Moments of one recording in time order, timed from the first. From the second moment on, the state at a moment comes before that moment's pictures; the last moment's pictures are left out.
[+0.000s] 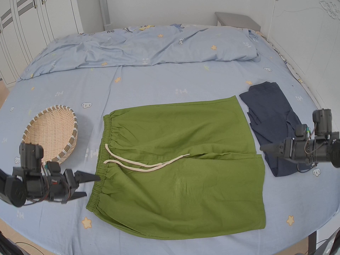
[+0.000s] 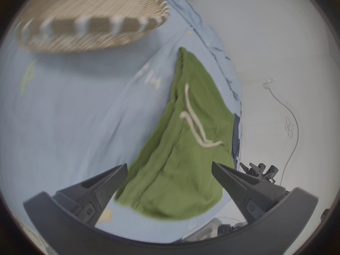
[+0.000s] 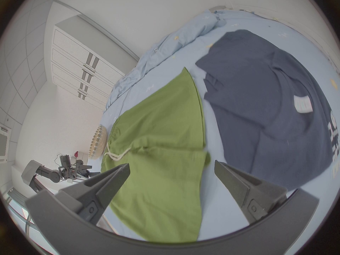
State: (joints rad) left arm 0.04 1.66 -0.43 -0.49 -0.59 -0.61; right arm 0.00 1.70 -0.74 -0.31 0.57 0.25
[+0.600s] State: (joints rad) left arm 0.12 1.70 -0.15 -0.67 -0.69 -0.46; right arm 0.03 1.42 -0.45 -0.39 0.58 0.28
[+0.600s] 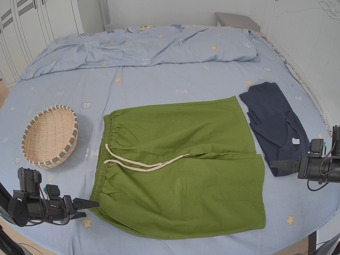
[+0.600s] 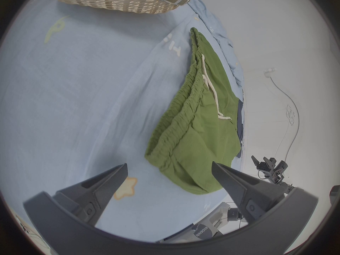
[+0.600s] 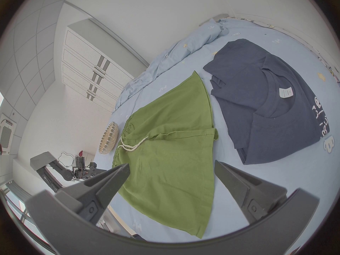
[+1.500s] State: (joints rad) left arm 0.08 1.67 -0.05 -0.88 -0.69 -0.62; right arm 0.03 1.43 -0.45 -0.39 0.58 0.28
